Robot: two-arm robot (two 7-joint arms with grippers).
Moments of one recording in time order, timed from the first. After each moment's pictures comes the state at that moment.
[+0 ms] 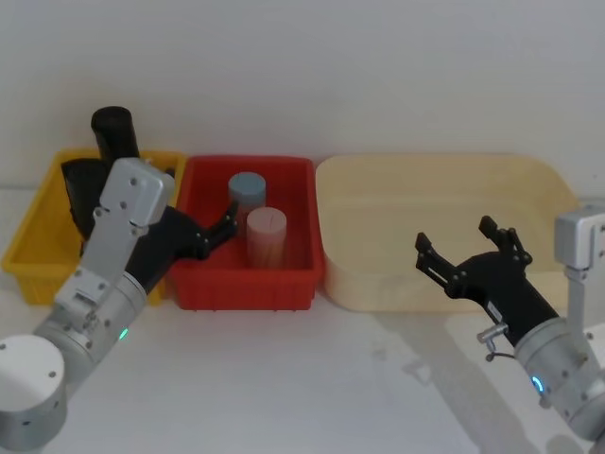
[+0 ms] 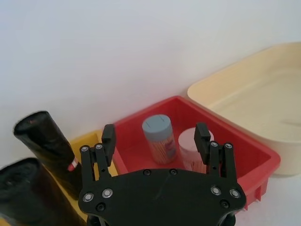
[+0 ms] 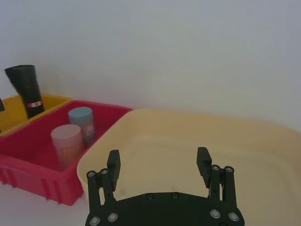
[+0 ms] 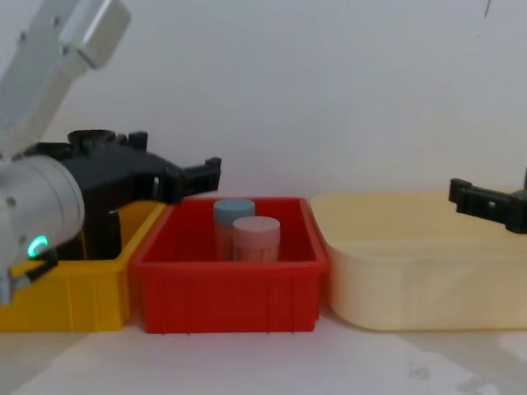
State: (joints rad) left arm -0.24 0.39 0.44 -1.68 -0.20 0.06 -0.01; right arm 0.01 0.35 -0.23 -1.75 0.29 0.05 0.10
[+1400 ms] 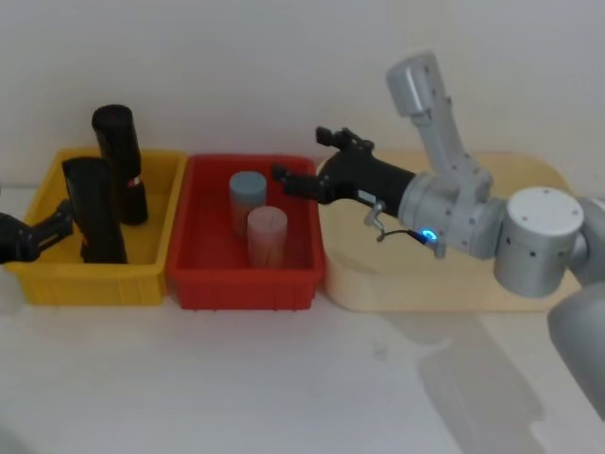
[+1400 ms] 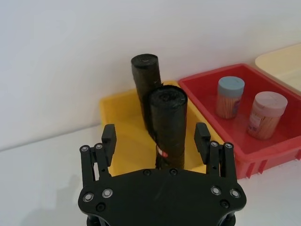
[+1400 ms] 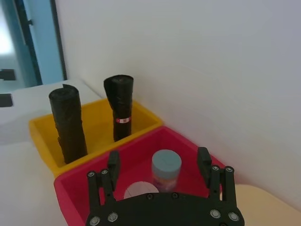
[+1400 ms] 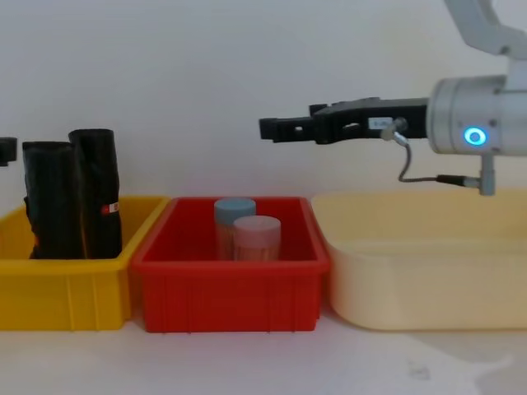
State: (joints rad) left arm 0.02 0.54 0.02 -1.94 -0.43 0.32 -0.10; right arm 0.64 0.26 -0.48 -1.28 0.33 0.19 0.55
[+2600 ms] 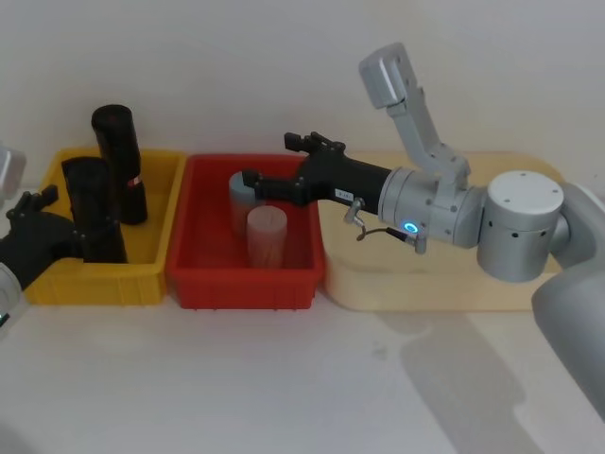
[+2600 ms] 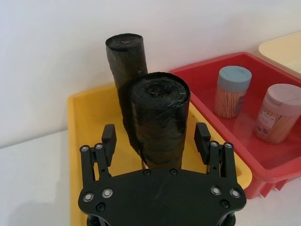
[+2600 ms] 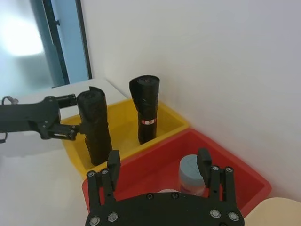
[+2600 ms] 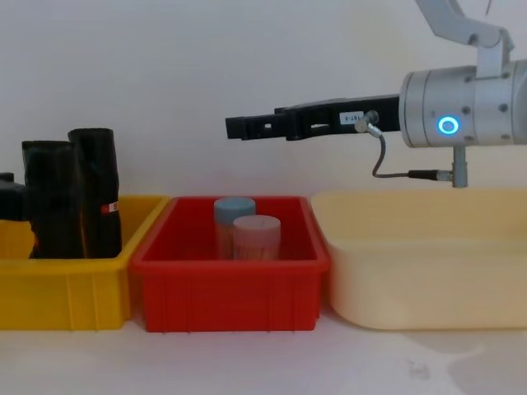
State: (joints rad) left arm -0.20 0.45 0.16 -1.61 -0.36 0.22 -0.20; right arm 0.70 0.24 -0.54 -1.23 0.39 0.24 0.61
